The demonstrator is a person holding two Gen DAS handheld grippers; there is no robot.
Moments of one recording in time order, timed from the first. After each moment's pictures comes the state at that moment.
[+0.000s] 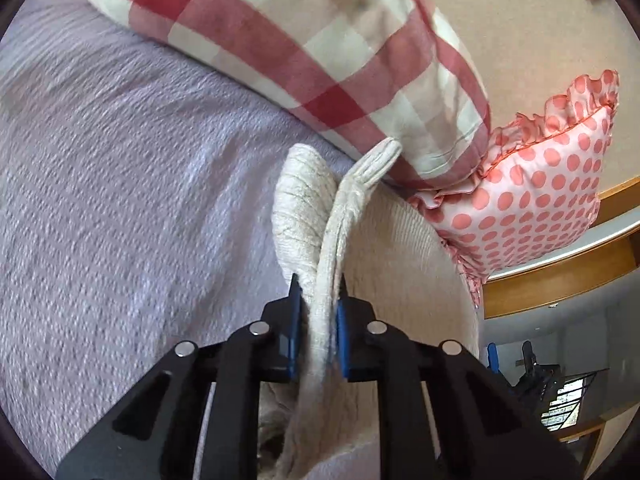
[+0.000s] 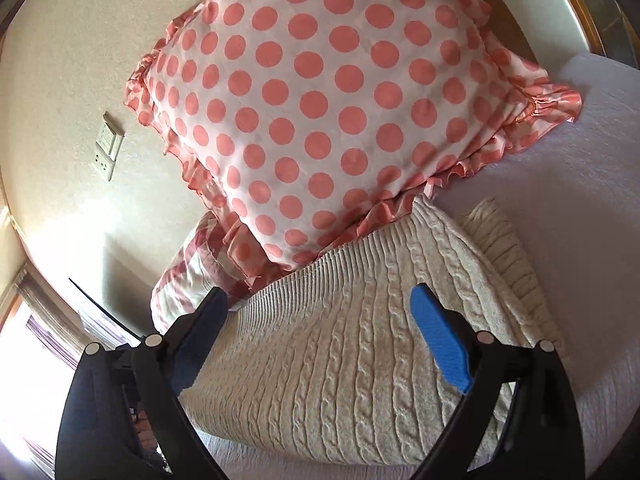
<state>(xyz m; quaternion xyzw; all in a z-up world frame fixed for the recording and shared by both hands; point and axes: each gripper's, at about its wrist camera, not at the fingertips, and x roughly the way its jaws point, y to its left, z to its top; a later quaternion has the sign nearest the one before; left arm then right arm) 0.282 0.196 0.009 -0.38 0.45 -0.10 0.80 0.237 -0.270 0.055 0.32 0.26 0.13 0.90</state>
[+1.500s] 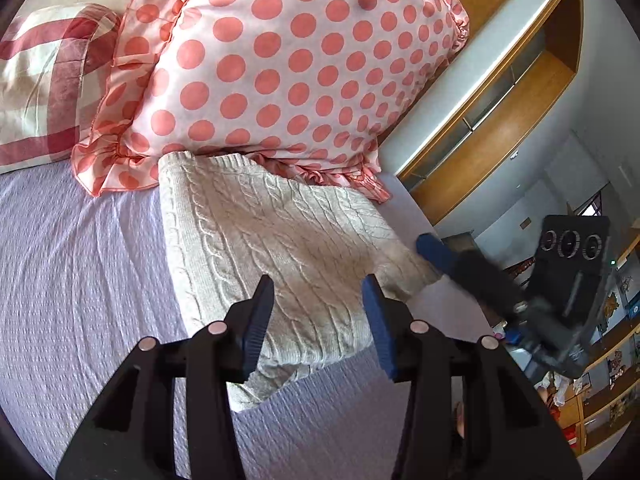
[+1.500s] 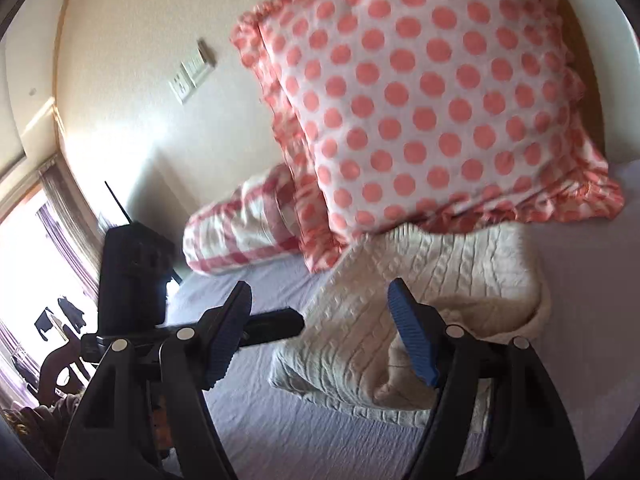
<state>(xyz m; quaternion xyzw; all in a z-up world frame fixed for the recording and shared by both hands) 0.273 -0.092 0.076 -0.17 0.41 -0.30 0.85 0.207 -0.238 0.102 0.16 0.31 0.23 0.91</state>
